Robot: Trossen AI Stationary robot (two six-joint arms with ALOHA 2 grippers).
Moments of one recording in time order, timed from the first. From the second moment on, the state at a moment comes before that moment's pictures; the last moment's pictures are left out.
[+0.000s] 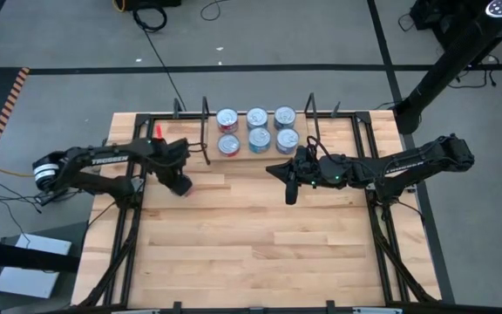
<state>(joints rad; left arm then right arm) 0.45 1.16 0.63 -0.94 0.21 -0.47 0.11 1.24 0.83 0.25 0.34 0.42</state>
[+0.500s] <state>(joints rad) 0.24 1.07 0.51 -0.77 -0.01 -0.77 0.13 1.24 0.83 0.25 0.34 0.42</state>
